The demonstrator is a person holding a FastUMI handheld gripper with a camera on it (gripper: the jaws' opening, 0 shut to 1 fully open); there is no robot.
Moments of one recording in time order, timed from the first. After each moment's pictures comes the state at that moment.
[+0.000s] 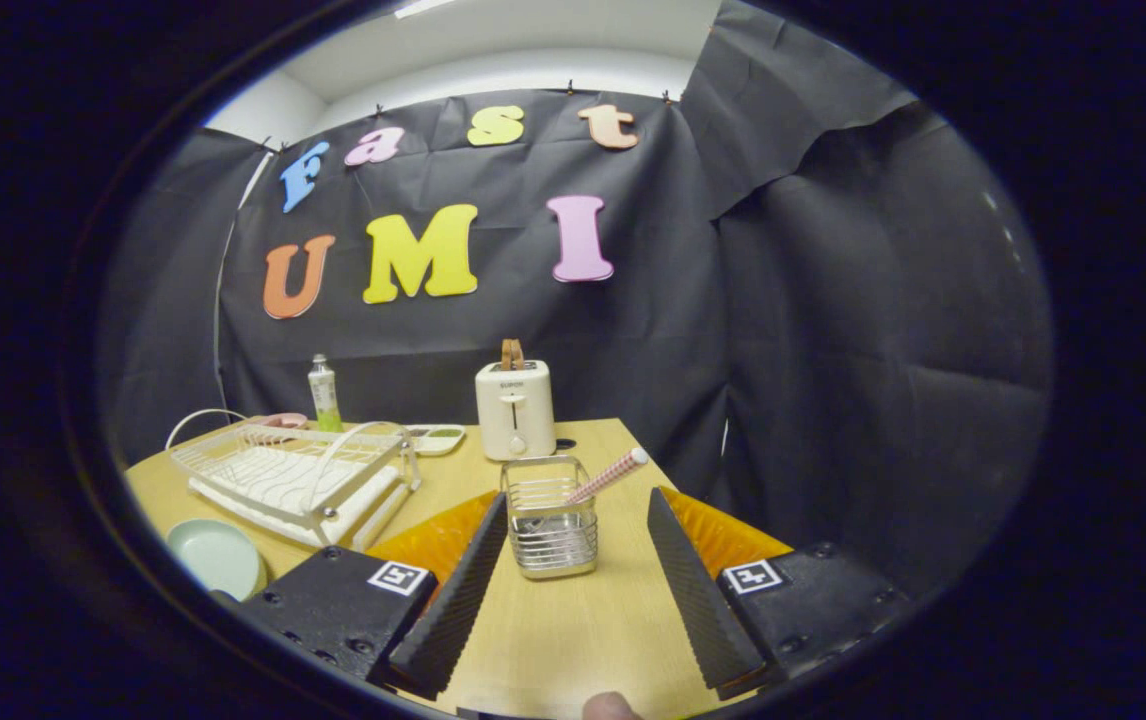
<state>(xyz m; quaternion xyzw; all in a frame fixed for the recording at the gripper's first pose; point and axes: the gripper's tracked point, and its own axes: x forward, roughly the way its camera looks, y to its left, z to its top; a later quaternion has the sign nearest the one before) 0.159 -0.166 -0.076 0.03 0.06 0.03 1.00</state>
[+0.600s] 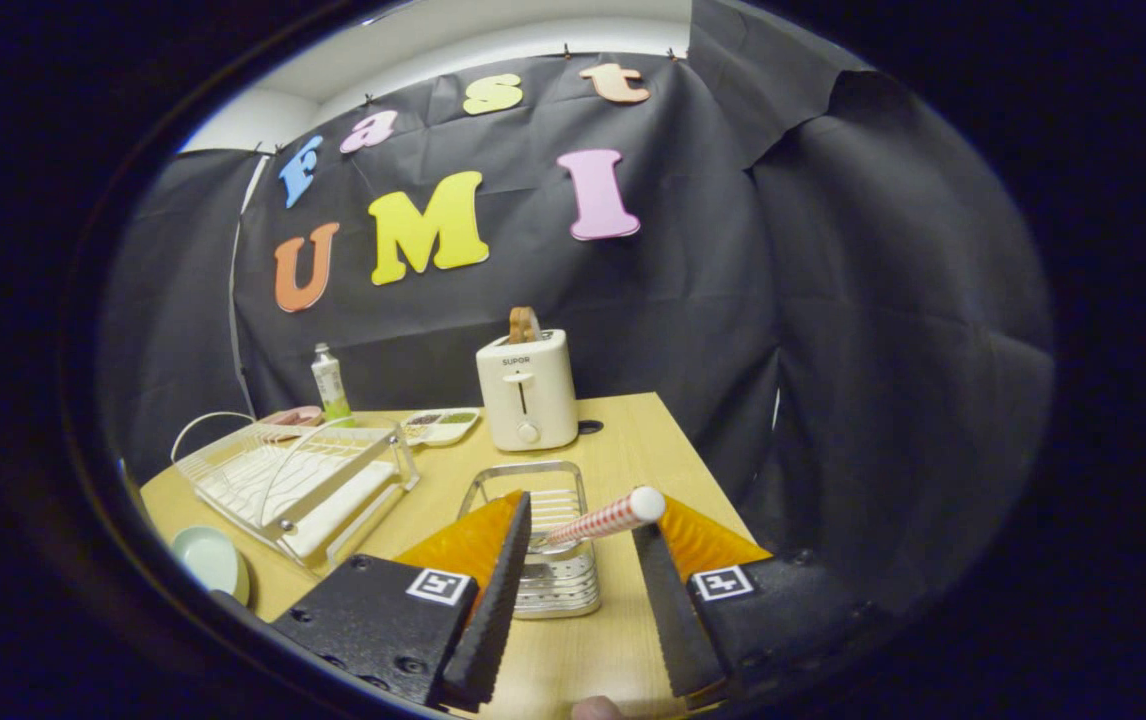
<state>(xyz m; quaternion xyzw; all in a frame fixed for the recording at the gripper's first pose) 0.234 -0.159 -0.086 0.06 0.12 0.10 0.99</state>
